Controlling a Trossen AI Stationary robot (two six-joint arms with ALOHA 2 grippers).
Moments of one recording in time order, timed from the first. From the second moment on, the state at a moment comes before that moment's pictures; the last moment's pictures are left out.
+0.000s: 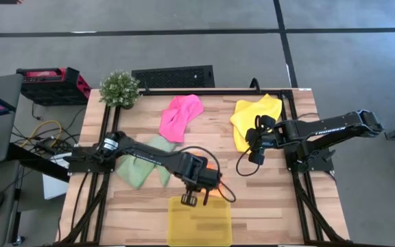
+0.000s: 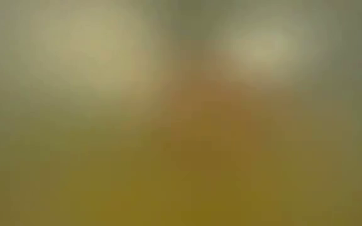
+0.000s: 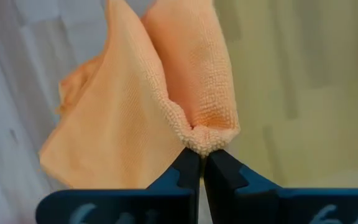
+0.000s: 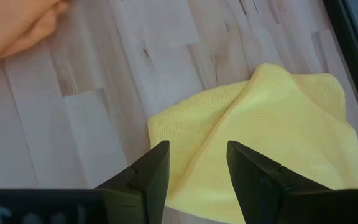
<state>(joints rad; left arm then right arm) -0.29 2.14 2.02 -1.20 0.02 -0.04 0.12 1.11 0.83 -0.90 0.36 0.26</state>
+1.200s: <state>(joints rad) -0.64 2.15 2.10 -1.10 -0.17 -0.17 0.23 1.11 0.83 -0.71 0.16 0.25</state>
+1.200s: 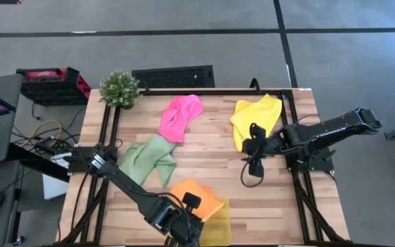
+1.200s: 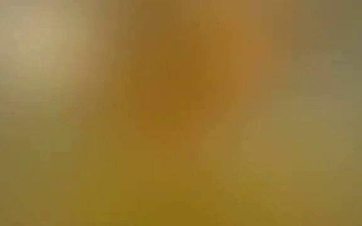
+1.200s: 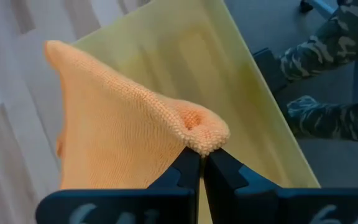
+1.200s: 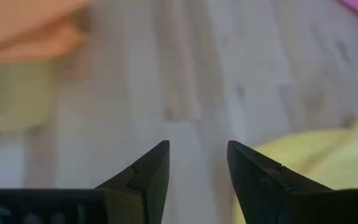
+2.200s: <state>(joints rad) -0.65 2.15 1.78 -0.62 -0.17 -0.26 0.37 1.11 0.83 -0.53 0.07 0.26</state>
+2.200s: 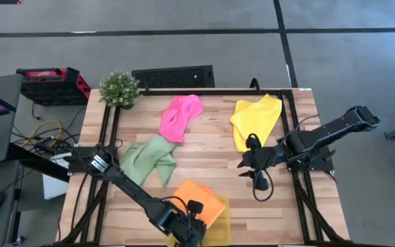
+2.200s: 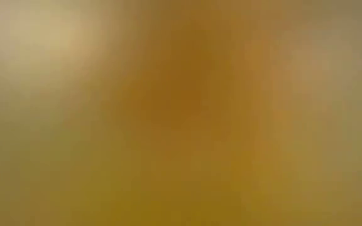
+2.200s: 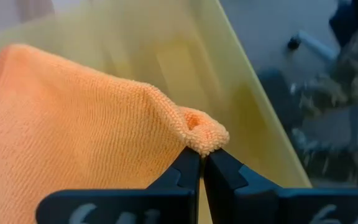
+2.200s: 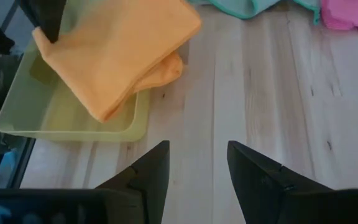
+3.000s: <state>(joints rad) -0.64 2.21 1.74 -0.47 -0.15 -0.51 0.38 1.11 0.83 -0.51 0.00 0.27</state>
